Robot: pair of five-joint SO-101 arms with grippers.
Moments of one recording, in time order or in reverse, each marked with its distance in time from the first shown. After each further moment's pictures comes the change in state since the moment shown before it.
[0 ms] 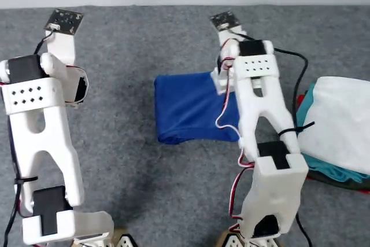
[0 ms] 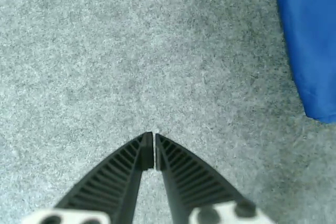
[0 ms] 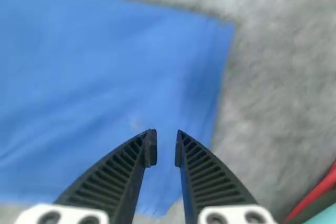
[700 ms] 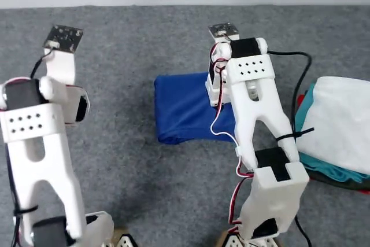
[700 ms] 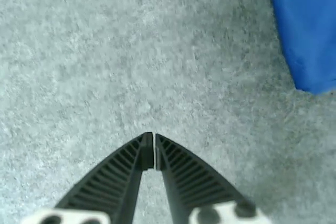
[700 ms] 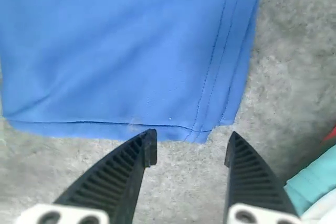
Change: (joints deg) left arm 0.0 -15.3 14.9 0.0 0.0; right arm -2.9 -5.1 0.0 14.5 -11.4
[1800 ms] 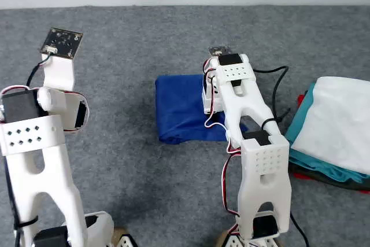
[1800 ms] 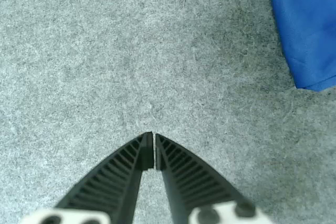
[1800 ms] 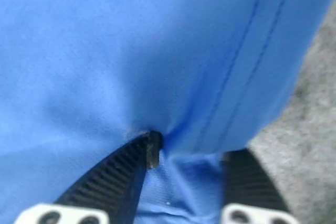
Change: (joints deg) left arm 0.0 -4.6 1.8 0.1 0.0; right arm 0.4 23.7 -2.5 -12.1 -4.2
